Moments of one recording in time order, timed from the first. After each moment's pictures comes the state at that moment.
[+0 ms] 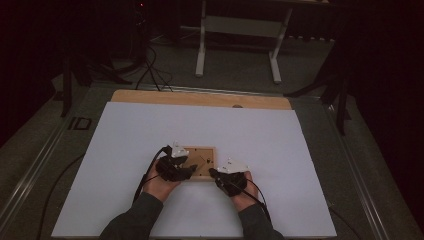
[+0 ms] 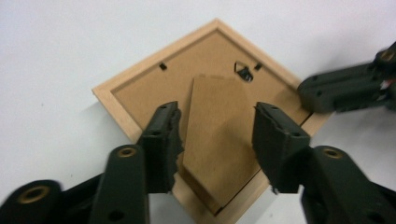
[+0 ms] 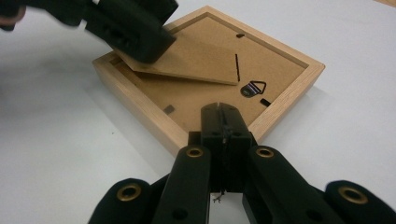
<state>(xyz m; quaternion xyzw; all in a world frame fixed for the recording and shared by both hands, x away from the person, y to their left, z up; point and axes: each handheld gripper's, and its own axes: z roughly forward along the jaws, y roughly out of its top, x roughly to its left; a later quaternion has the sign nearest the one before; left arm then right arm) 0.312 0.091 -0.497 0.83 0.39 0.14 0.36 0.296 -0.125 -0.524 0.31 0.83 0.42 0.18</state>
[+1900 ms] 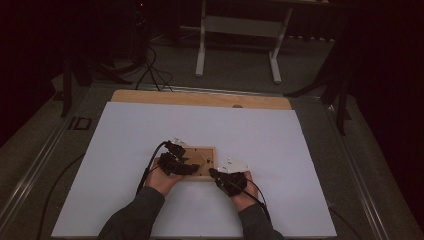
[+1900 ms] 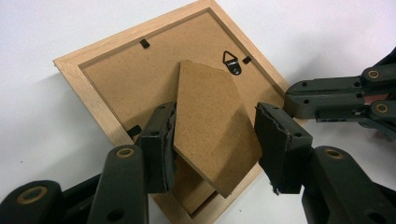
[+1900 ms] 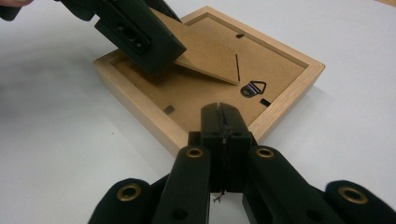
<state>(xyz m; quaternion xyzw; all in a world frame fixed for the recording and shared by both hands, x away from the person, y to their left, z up) 0.334 0.091 -0.492 0.82 0.45 0.03 0.35 0.296 -0.125 -0.524 0.32 0.83 0.42 0.18</state>
